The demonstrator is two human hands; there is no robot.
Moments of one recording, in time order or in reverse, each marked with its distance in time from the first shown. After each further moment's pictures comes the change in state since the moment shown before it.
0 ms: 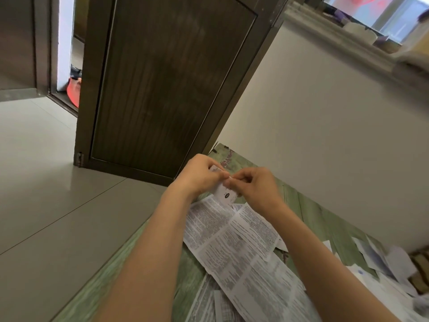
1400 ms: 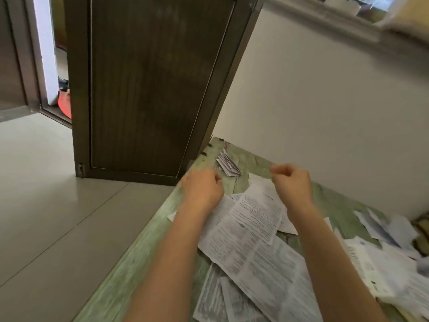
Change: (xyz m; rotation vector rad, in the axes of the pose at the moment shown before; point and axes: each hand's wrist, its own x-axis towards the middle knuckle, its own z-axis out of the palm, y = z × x) left_hand -0.001 -0.019 0.032 0.584 0.132 -0.024; right_hand -0.025 0.022 -0.027 0.147 0.461 0.337
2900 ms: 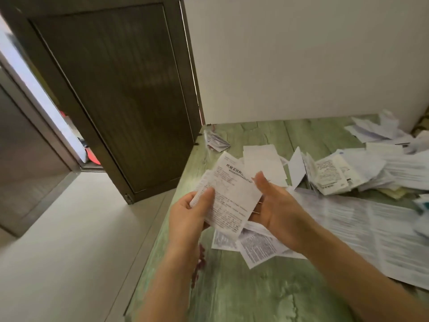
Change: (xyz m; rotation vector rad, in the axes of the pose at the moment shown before) left_hand -0.166 0.034 -0.059 -0.795 -0.113 -0.270; right_hand -0.151 0.024 -0.056 1.058 -0.629 0.303
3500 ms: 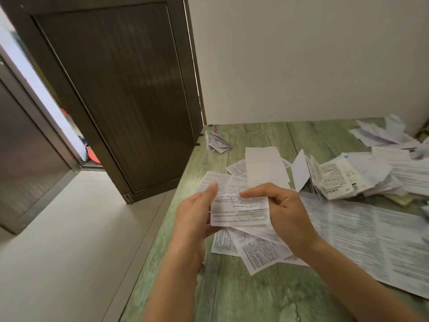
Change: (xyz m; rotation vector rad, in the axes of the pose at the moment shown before) left_hand 0.007 0.008 0.011 -0.037 -0.005 -0.181; right_hand 0.001 0.009 -0.005 -0.416 0.211 -0.349
